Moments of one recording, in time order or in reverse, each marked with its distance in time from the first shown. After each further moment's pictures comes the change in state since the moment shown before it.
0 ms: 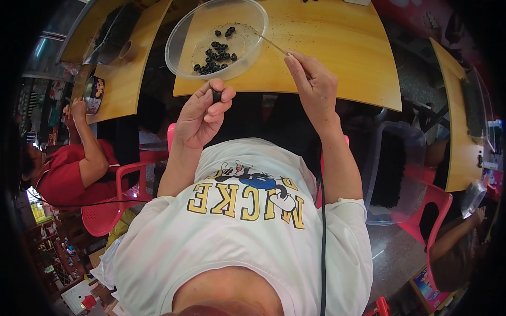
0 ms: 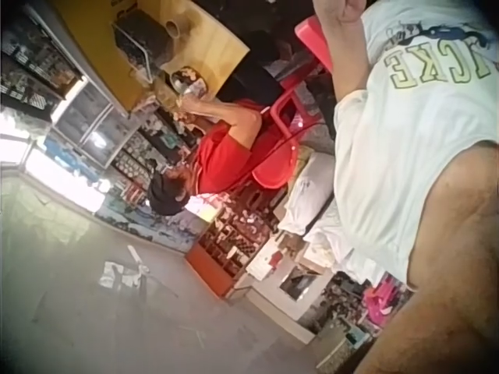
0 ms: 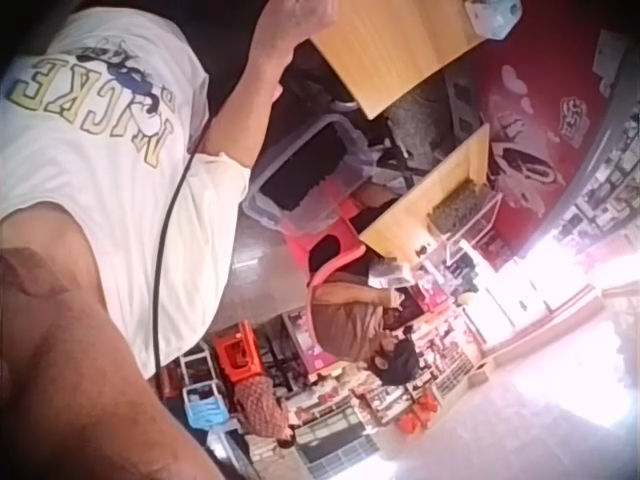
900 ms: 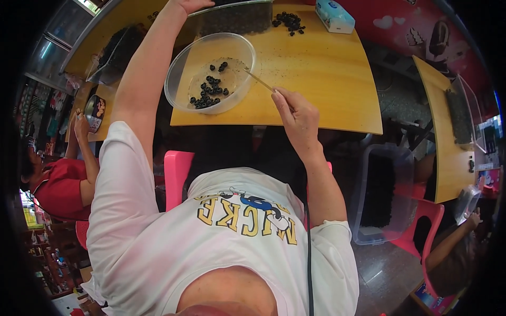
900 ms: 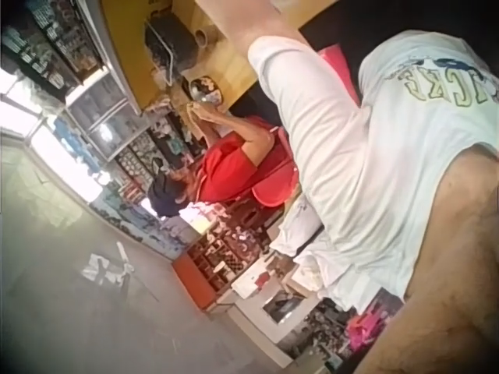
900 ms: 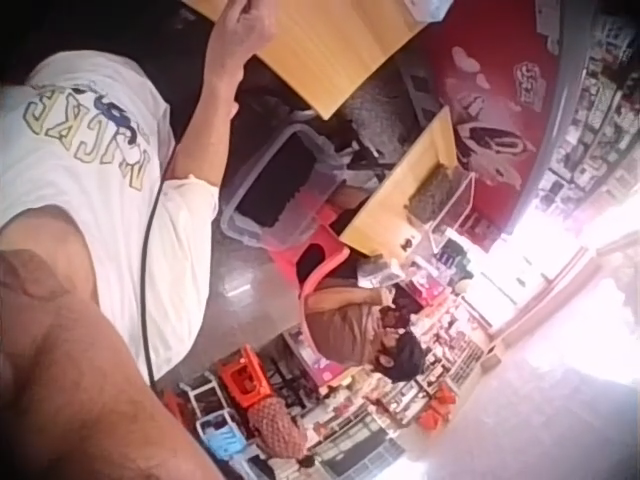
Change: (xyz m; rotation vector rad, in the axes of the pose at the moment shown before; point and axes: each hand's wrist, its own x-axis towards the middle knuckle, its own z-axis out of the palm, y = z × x) left_hand 0.274 0.212 0.034 0.544 0.751 0.316; right_hand 0.003 0.002 -0.006 -0.001 0.009 0.021
